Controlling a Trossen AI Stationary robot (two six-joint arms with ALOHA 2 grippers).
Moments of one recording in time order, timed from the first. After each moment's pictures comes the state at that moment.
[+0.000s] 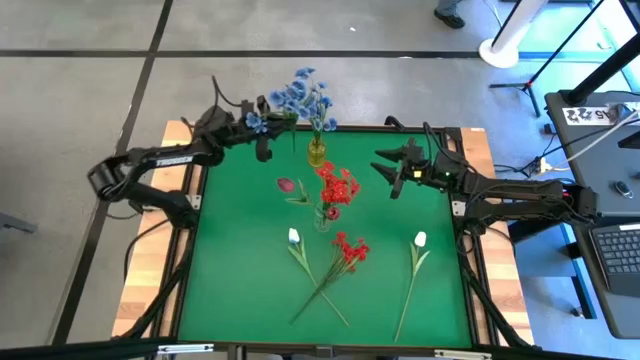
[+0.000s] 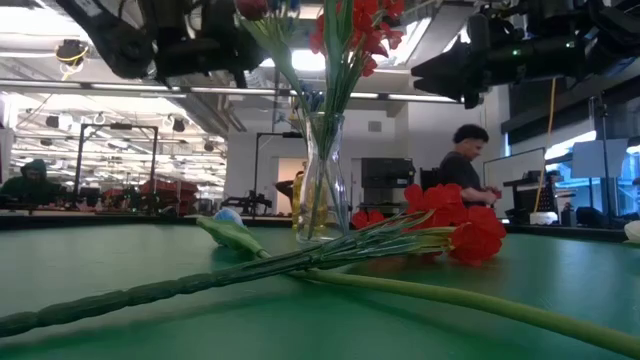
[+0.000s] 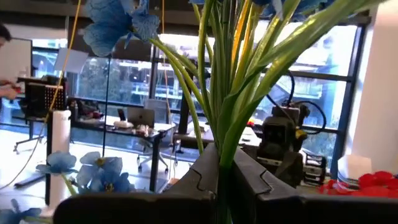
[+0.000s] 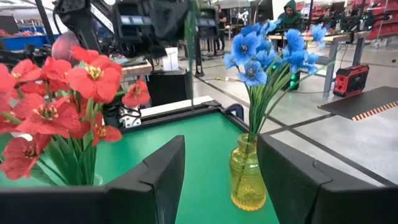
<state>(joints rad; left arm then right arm) 0.70 1.33 0.64 0.98 0.49 -0.24 -0.33 0.94 0.40 0.55 -0.01 0.08</state>
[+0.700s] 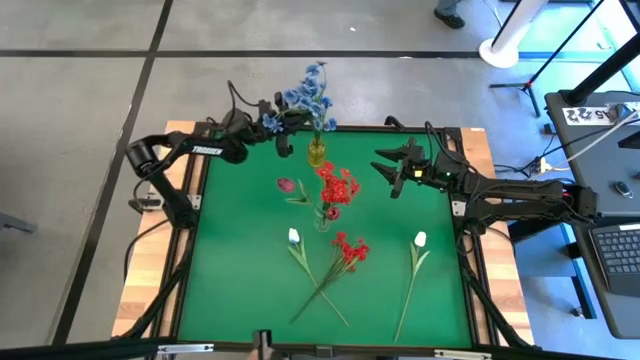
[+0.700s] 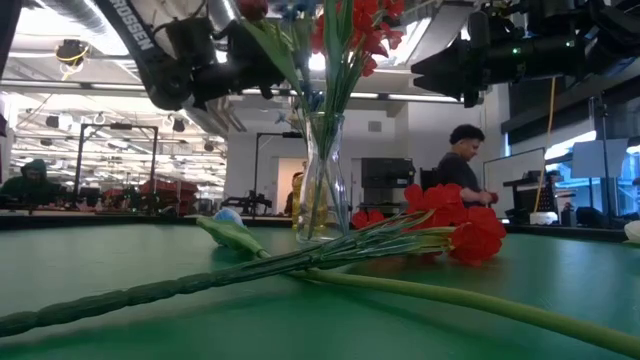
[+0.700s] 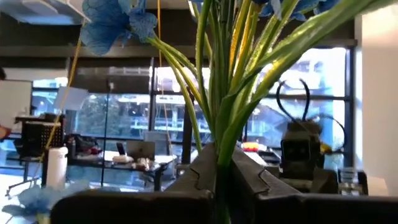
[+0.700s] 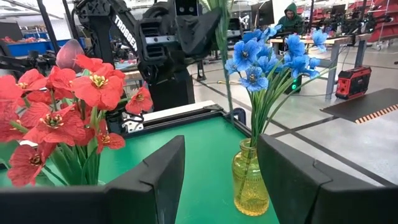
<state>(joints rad) 0.67 1.66 0.76 1.35 0.43 -0.23 -0.33 0.94 0.40 0.57 -0.01 0.09</state>
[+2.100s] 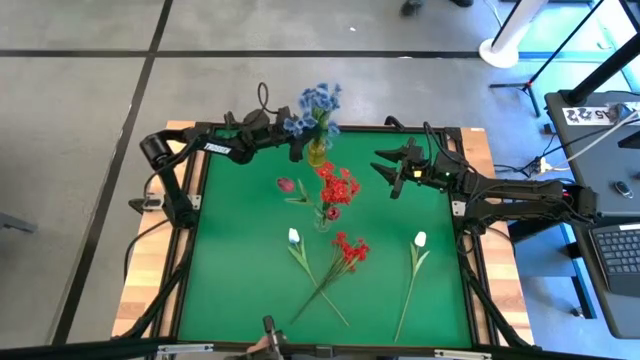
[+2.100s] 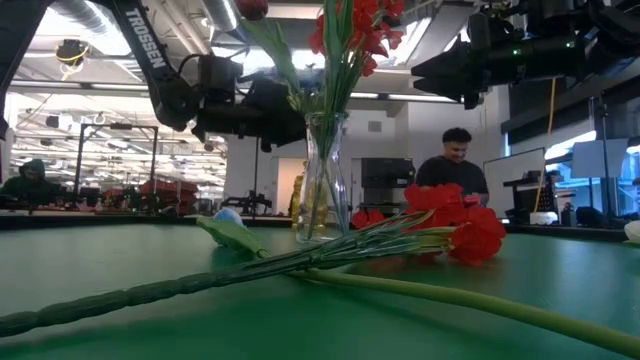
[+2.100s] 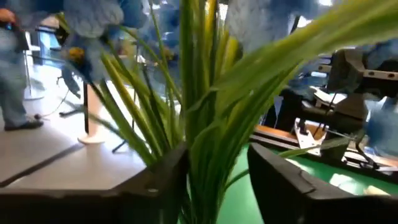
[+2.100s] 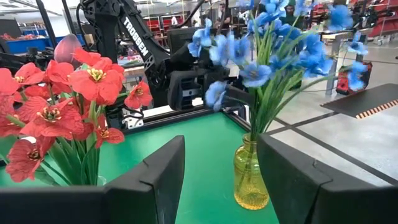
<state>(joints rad) 0.68 1.78 0.77 1.02 0.35 -0.15 -0.33 0.94 0.40 0.55 -0.01 0.10</state>
